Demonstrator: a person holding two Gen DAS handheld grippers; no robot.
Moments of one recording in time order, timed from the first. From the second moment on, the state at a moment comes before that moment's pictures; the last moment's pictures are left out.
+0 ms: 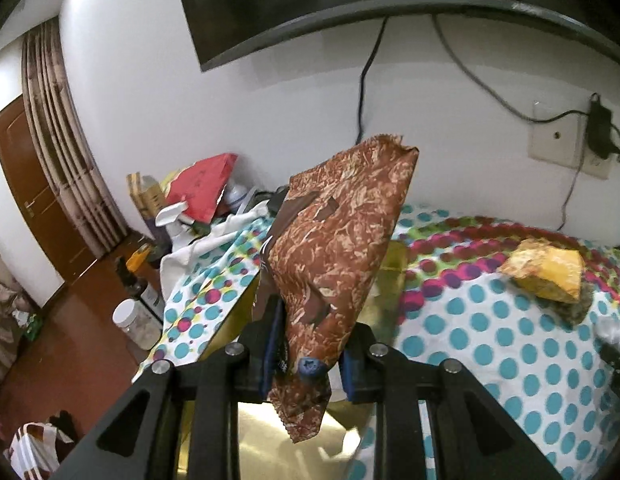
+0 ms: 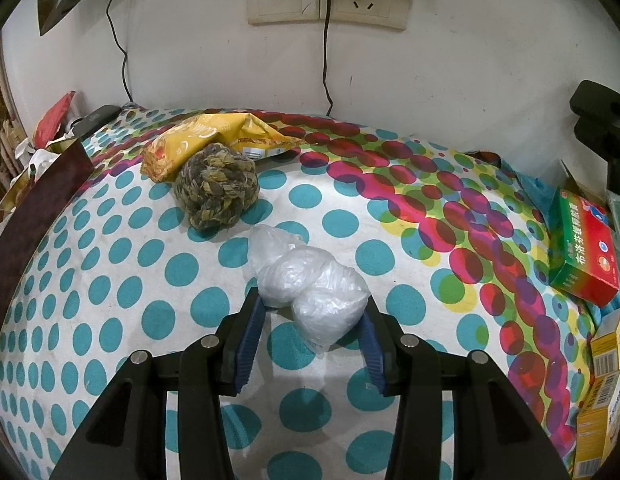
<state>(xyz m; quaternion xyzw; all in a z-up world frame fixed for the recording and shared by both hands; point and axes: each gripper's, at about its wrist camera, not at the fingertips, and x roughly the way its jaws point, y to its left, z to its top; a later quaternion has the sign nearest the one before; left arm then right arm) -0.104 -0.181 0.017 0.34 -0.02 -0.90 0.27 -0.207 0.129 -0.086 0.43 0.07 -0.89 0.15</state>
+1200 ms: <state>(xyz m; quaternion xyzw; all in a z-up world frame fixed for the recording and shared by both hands) -0.086 -0.219 -0.005 0.37 0.05 -0.90 0.21 -0.207 0.125 -0.087 0.43 0.09 -0.89 0.14</state>
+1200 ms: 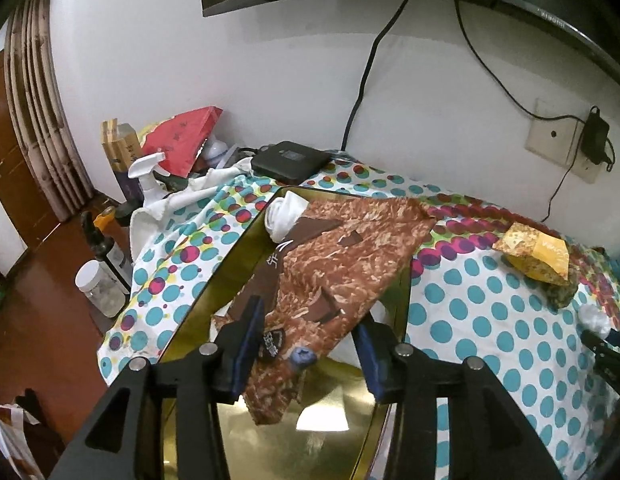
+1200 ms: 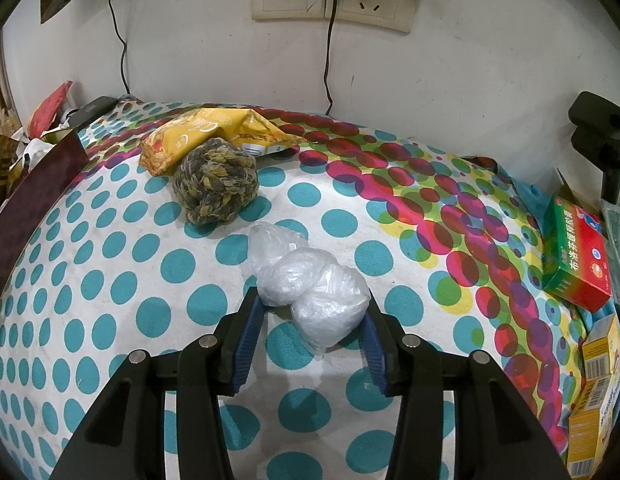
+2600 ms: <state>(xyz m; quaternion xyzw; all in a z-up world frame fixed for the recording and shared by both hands) 0.029 -0.296 0.034 0.34 0.16 -0.90 0.21 -0.098 -0.018 0.006 0.31 0.10 -0.88 0.34</state>
